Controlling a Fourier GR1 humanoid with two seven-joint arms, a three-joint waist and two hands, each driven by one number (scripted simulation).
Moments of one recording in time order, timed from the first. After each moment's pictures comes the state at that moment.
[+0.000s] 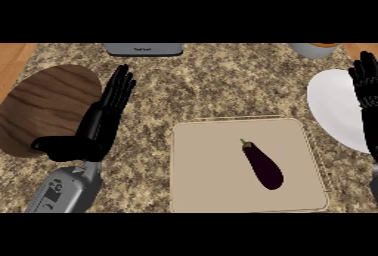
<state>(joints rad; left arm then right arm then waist) -0.29 0.25 -0.28 -1.59 0.27 0.21 -0.05 -0.18 -0.51 0.04 -1.71 -0.11 -0.23 -0.01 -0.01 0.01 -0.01</state>
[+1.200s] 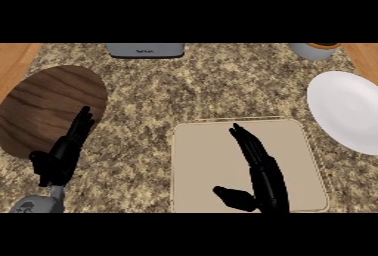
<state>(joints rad) -0.07 0.37 -0.14 -1.32 0.21 0.11 -0.16 -0.03 -0.23 0.60 -1.62 0.61 -0.54 0.13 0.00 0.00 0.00</state>
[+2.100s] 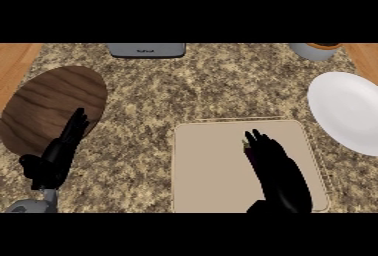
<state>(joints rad) -0.04 0.37 -0.10 -1.35 0.20 0.07 -0.15 -0.09 -0.33 0.61 -1.86 0.84 0.15 0.83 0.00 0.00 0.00</state>
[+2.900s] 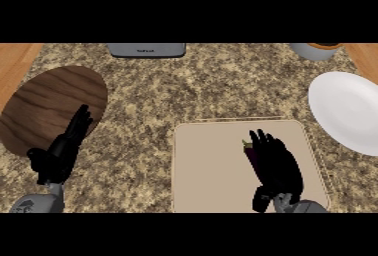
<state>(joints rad) -0.08 0.31 -0.04 -1.32 0.13 0.03 -0.13 -0.13 -0.24 0.51 -1.69 0.91 0.34 0.84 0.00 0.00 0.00</state>
